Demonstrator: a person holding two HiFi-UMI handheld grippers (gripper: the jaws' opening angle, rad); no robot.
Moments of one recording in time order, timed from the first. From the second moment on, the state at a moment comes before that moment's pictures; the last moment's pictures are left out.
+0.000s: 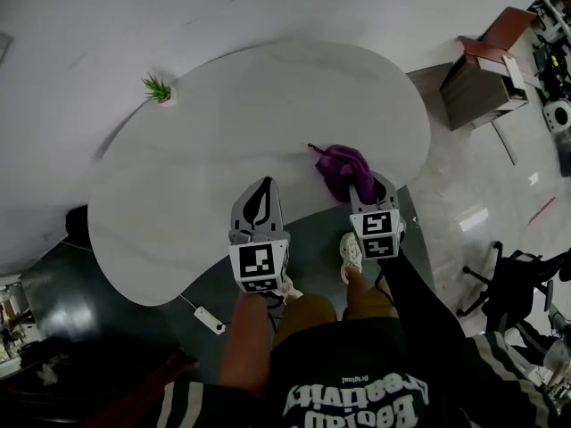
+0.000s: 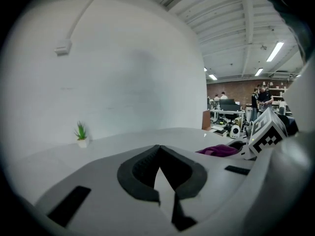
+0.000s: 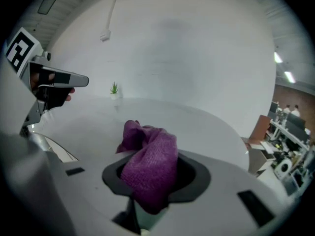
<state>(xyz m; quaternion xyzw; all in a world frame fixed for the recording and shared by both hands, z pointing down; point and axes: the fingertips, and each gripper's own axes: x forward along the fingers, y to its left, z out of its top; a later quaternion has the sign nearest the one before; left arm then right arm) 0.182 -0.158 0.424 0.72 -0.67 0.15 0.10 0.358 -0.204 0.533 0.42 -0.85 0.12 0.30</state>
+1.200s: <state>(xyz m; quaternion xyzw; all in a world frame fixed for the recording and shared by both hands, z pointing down) 0.313 -0.204 0.410 0.76 -0.63 0.13 0.09 0.510 -0.242 0.480 0.50 -0.83 0.11 0.24</state>
